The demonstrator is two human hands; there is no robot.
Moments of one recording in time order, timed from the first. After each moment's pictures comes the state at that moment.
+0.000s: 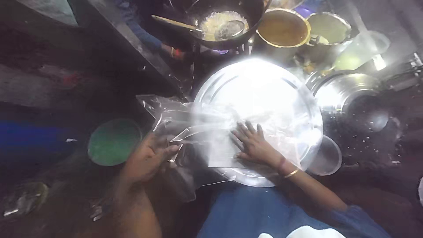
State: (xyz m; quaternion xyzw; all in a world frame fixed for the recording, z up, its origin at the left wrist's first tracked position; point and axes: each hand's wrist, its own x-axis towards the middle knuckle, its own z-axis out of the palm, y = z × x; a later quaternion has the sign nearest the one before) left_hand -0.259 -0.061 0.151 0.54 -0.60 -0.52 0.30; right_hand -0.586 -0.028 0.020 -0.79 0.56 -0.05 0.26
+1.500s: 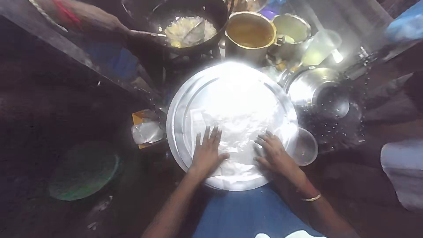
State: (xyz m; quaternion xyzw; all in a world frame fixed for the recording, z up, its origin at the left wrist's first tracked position) left_hand -0.411 -0.070 0.008 0.44 -0.88 -0.17 -0.07; right_hand -0.678 0.058 0.023 -0.68 0.68 -0.17 0.19
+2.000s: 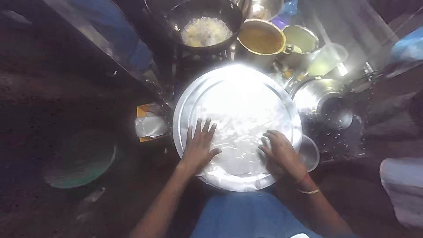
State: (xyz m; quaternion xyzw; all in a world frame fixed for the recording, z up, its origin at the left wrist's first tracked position) left_hand -0.369 -0.091 0.009 0.43 -0.89 -0.12 0.03; right_hand -0.691 0.023 0.031 -0.65 0.73 -0.11 0.17
